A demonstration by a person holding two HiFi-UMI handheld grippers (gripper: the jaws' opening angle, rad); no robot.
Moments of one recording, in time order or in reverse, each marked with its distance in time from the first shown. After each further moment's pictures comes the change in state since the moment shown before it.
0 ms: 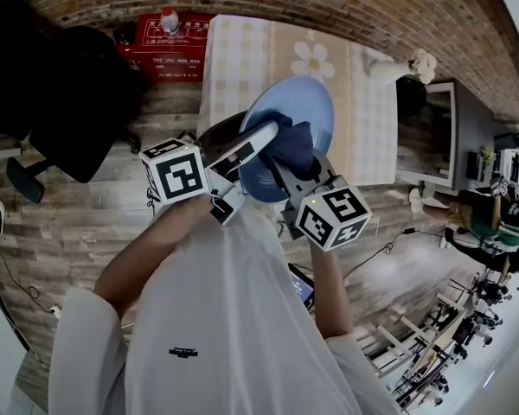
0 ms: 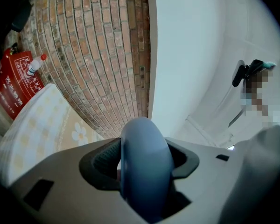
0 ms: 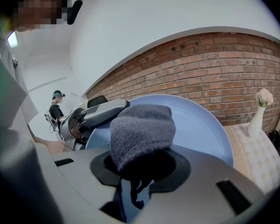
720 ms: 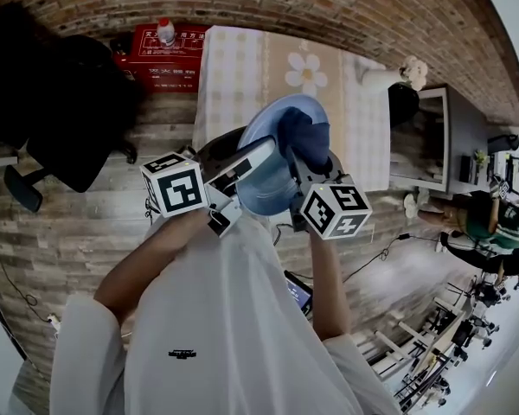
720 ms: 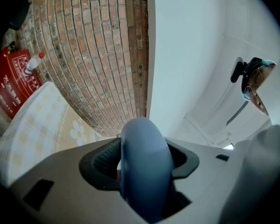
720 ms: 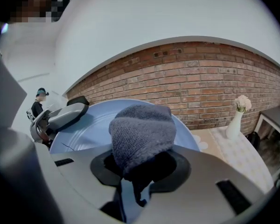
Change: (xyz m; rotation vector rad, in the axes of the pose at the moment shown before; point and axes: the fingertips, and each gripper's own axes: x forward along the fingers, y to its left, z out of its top) left arm -0.003 -0.009 -0.008 0.001 0.020 -0.023; right arm -0.008 -0.061 0.008 0.033 -0.044 -0.221
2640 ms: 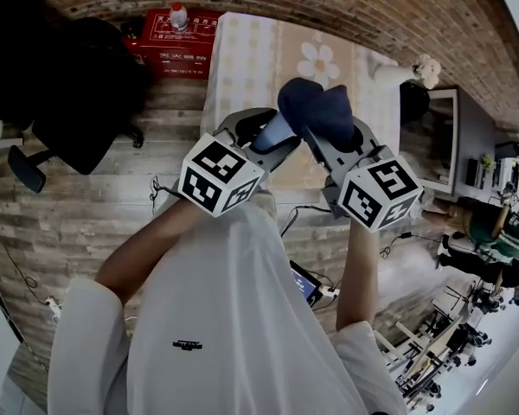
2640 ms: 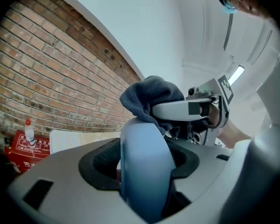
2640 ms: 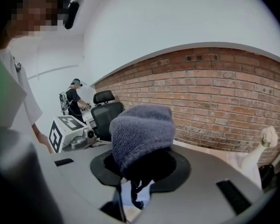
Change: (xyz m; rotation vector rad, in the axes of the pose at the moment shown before) left arm 0.024 0.014 -0.031 0.663 0.285 0.254; right arm -0.014 0.045 0.065 -0.237 0.072 0.266
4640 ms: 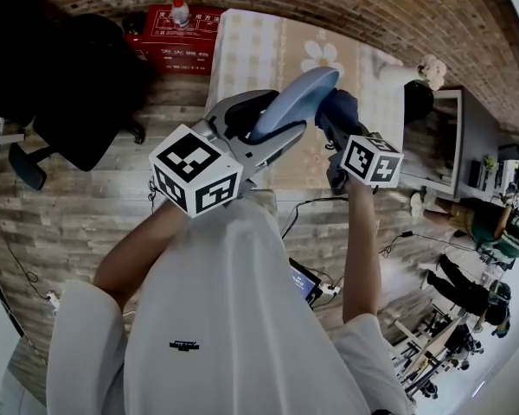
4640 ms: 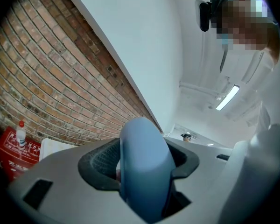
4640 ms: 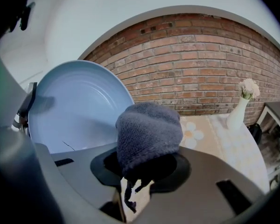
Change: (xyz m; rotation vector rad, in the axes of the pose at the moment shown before) left arm -0.024 0.003 0.063 -0.082 -0.208 -0.076; right arm 0.033 -0.129 -0.114 0.302 0.126 -0.202
